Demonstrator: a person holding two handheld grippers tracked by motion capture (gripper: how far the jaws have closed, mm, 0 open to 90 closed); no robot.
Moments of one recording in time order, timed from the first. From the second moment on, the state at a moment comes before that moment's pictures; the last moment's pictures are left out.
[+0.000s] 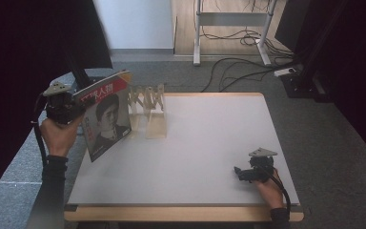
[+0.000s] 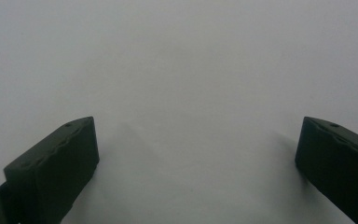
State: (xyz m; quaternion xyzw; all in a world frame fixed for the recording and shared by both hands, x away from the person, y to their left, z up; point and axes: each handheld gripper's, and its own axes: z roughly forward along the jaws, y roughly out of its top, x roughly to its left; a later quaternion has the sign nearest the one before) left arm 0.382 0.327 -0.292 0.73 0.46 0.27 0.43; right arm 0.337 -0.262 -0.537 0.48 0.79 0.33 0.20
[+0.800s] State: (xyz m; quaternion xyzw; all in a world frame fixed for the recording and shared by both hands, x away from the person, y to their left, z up) left arm 0.424 0.323 -0.326 0.71 0.47 0.27 0.45; right arm 0.337 -0.262 -0.537 0.48 0.79 0.33 0.20
